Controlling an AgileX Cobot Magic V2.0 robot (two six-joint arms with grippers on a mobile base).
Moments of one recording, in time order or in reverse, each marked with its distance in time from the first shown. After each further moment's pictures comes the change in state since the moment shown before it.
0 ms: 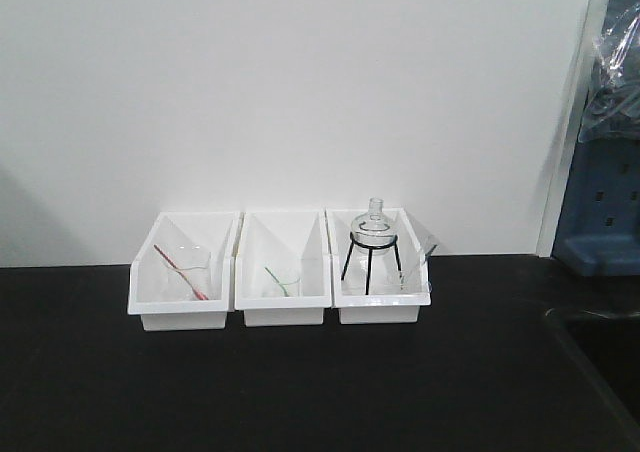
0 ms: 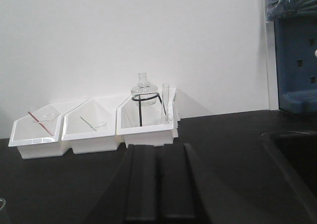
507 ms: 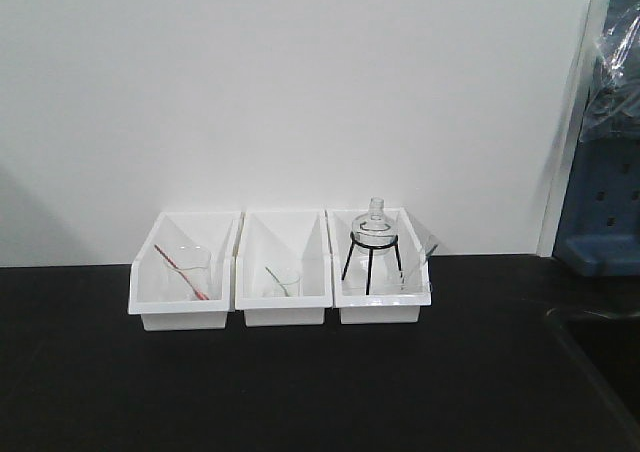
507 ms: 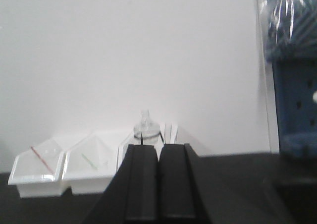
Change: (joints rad) left arm 0.000 0.000 0.000 0.000 0.000 0.000; right arm 0.000 0.030 -0.107 -0.001 -0.071 -0.052
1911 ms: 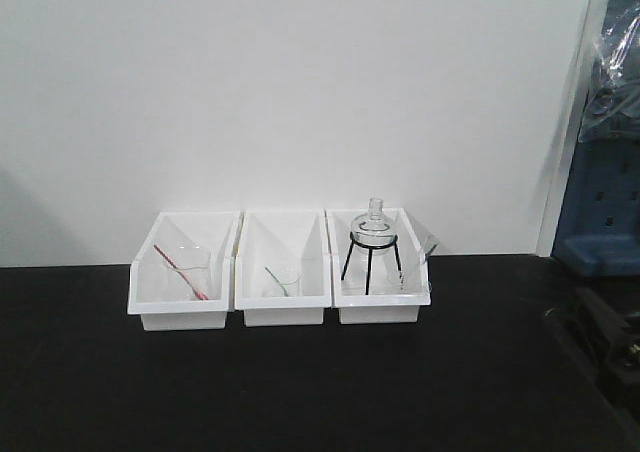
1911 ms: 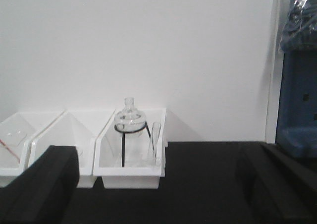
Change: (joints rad) left arm 0.000 0.000 0.000 0.000 0.000 0.000; right arm 0.004 0.866 -0.437 -0.002 -0.182 -0.041
